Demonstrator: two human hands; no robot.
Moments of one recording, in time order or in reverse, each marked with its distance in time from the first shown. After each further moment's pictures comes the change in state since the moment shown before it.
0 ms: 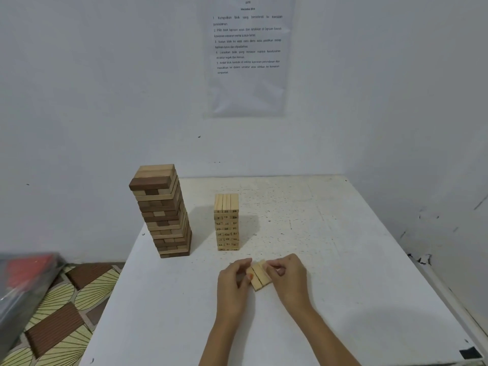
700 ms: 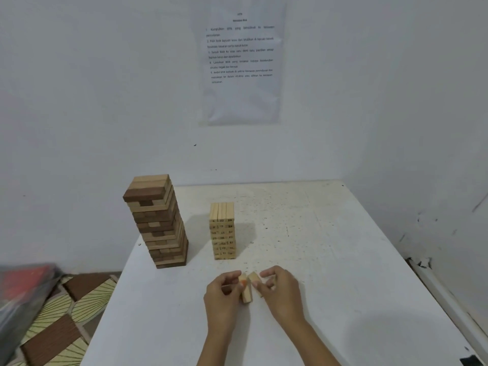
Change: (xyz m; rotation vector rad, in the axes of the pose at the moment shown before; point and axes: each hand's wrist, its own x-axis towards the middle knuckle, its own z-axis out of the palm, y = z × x) left_hand -0.003 0.007 -0.007 -0.165 0.147 -0.226; right_hand -0.007 0.002 0.006 -0.098 -0.093 0.041
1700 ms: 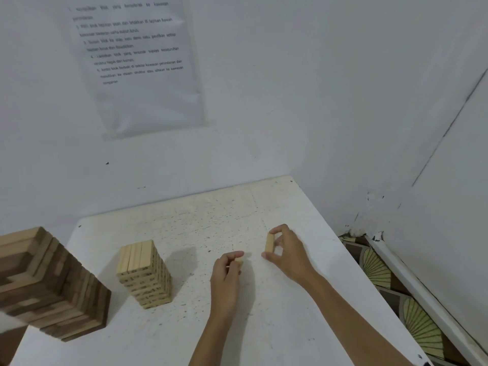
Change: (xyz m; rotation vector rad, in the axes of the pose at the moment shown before) left_hand 0.045 0.047 0.143 -0.018 -0.243 0.039; right_hand 0.135 0.057 -0.128 -0.051 0.005 0.012
